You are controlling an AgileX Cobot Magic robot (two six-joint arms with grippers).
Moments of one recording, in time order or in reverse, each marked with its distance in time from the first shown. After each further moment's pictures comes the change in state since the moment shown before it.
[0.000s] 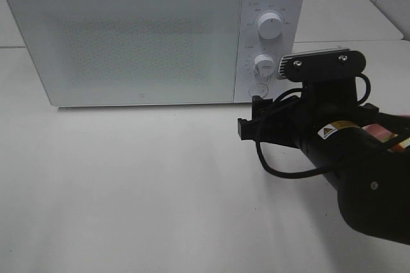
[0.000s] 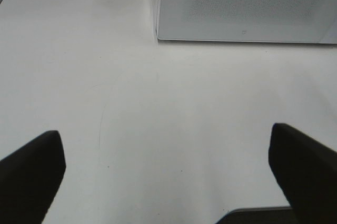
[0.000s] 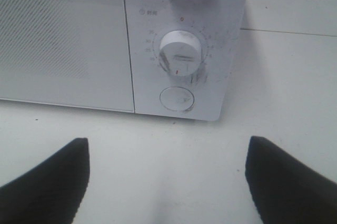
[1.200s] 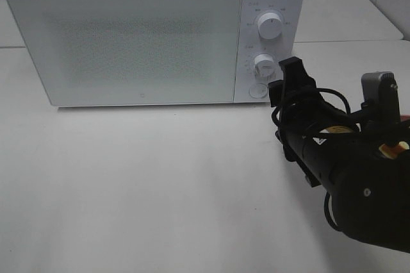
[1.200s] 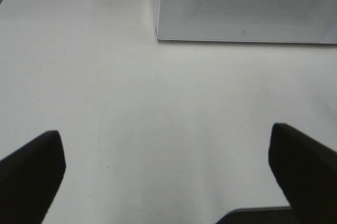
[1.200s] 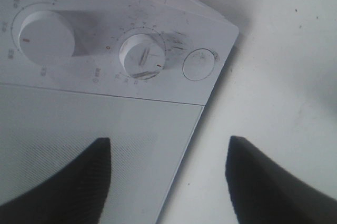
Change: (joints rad) left arm 0.000 0.000 0.000 0.000 0.000 0.000; right arm 0.028 0.018 -0.003 0.032 -0.025 1.343
